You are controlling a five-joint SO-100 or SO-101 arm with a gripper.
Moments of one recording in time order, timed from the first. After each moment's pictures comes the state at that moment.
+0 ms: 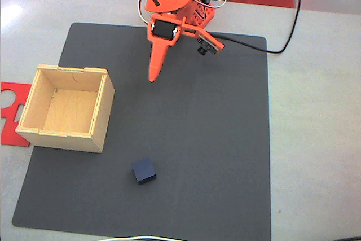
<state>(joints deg) 11.7 186.4 177.9 45.9 -13.4</state>
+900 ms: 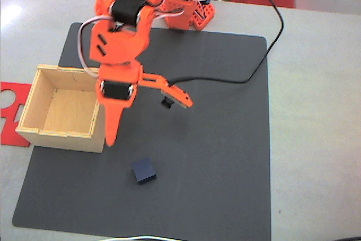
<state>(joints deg) 13.2 85.6 85.3 56.5 -24.3</state>
